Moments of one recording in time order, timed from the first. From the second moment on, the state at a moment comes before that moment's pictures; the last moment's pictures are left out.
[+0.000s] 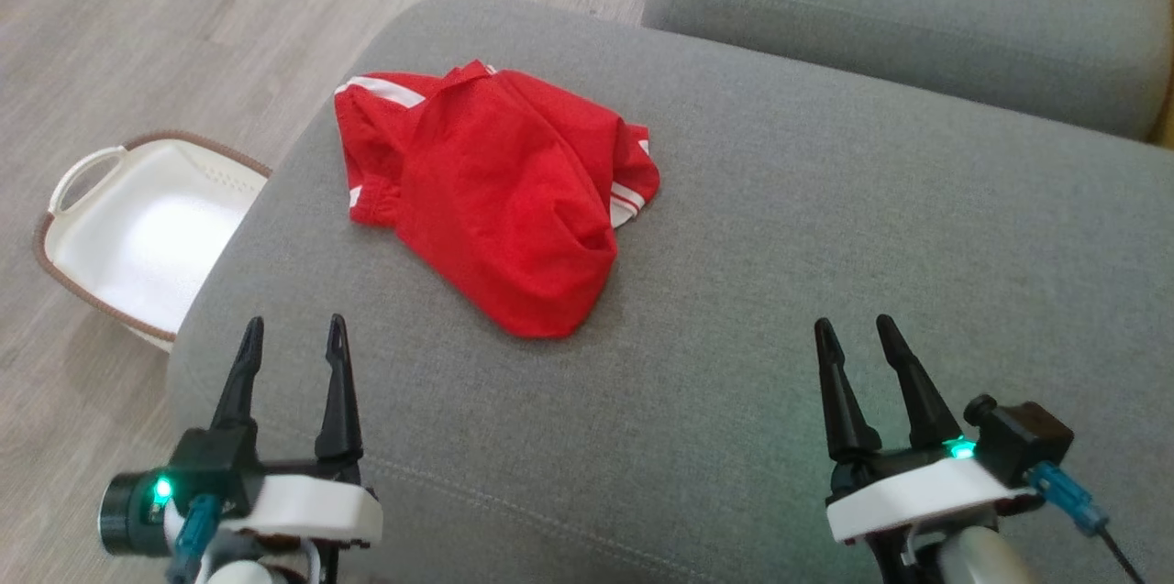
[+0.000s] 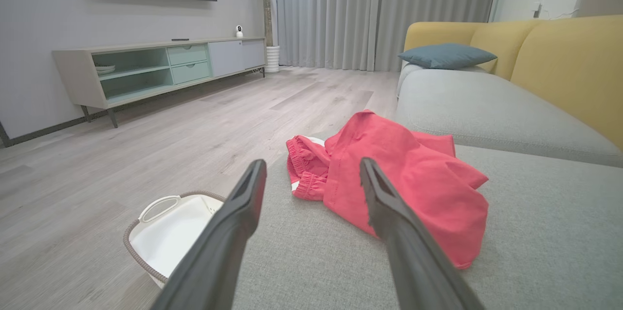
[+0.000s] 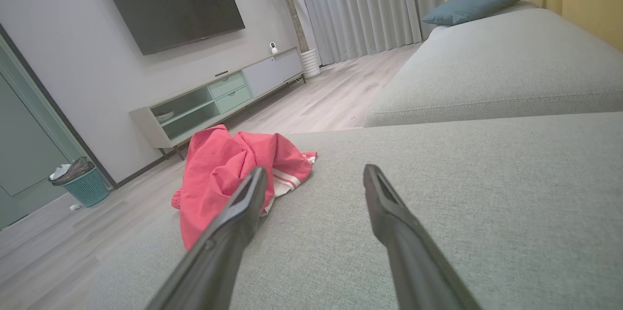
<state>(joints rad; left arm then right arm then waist) 0.08 0.06 -0.11 0.04 -0.06 0.10 -0.25 -0.01 -0.04 0.20 0.26 0.36 0.13 -0.25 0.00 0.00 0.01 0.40</state>
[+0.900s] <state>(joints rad) -0.67 0.28 -0.17 0.53 -0.10 -0.12 -0.01 -0.16 -0.05 -0.05 0.03 0.23 0.13 -0.24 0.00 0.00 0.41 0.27</state>
